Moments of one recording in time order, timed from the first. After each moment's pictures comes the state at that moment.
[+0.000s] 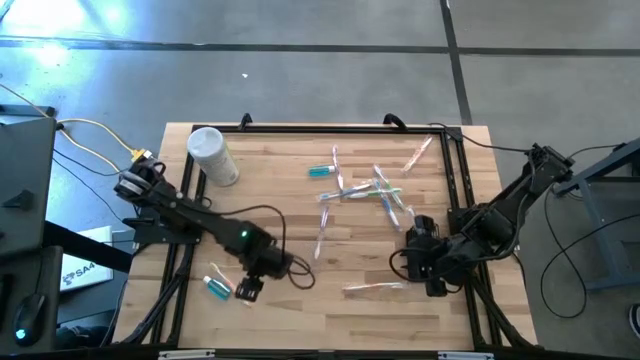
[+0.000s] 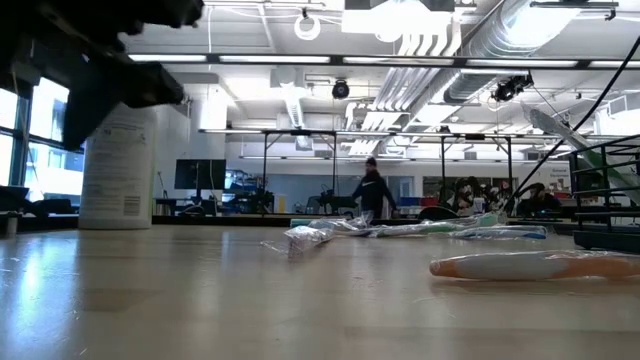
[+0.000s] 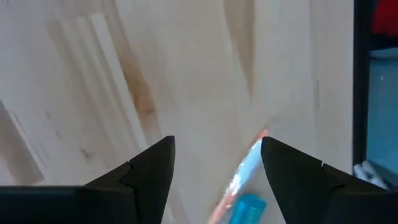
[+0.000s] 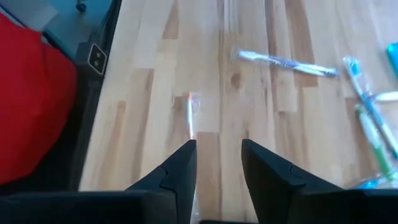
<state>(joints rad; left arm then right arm) -0.44 1.61 1.19 -0.90 0.22 -0.26 0.73 1.22 1.21 -0.95 0.38 0.57</state>
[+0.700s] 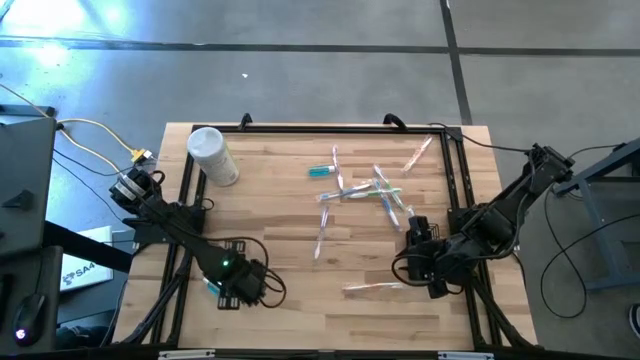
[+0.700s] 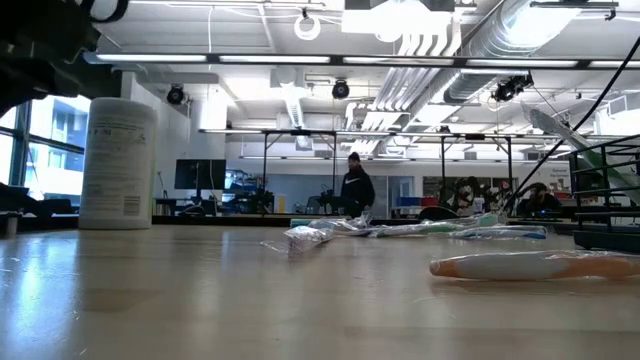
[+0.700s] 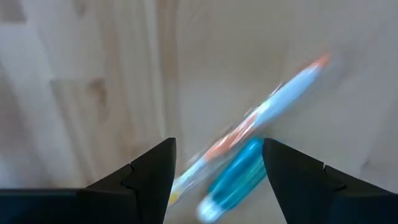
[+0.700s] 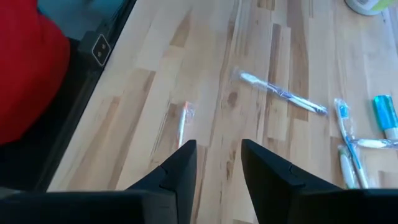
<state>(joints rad) -0.66 1.61 1.12 -1.09 0.04 -0.68 0.72 1.22 1.21 -0.90 0.39 0.36</state>
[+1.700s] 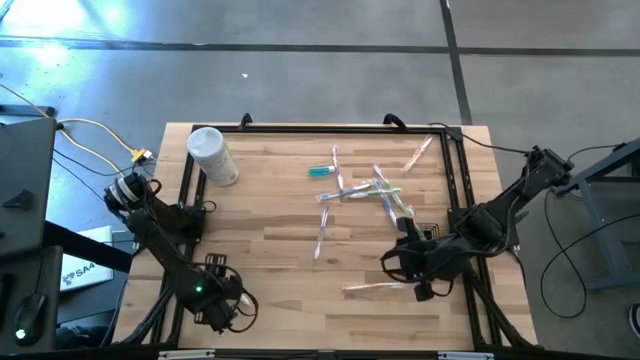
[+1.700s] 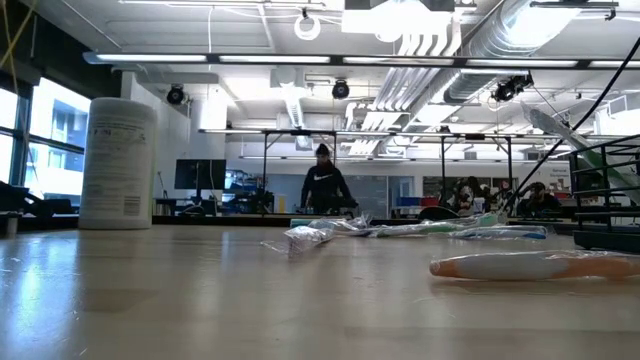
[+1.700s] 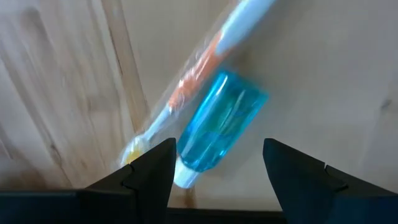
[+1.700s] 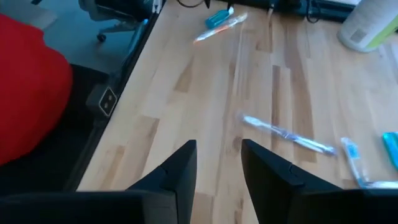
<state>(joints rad) -0.92 1.61 1.04 -1.06 0.02 -0.86 0.67 1.27 1.21 -0.68 0.37 0.30</state>
